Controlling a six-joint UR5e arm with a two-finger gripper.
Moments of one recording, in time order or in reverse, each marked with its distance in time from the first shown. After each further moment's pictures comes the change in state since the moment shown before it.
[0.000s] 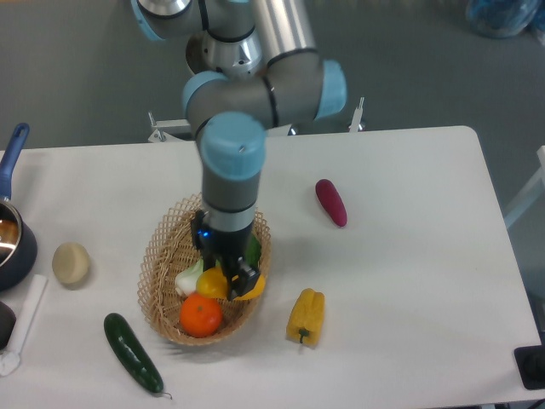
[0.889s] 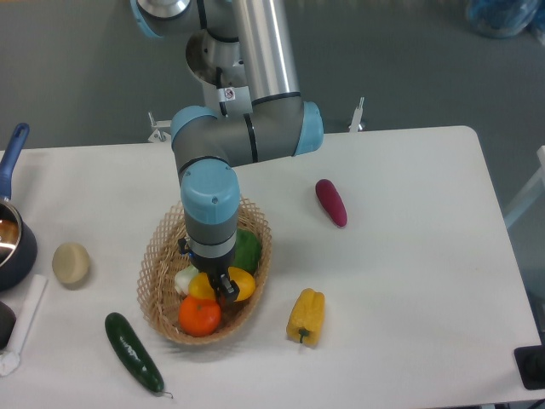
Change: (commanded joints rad) arm -0.153 -0.146 -0.081 -0.002 0.212 0.162
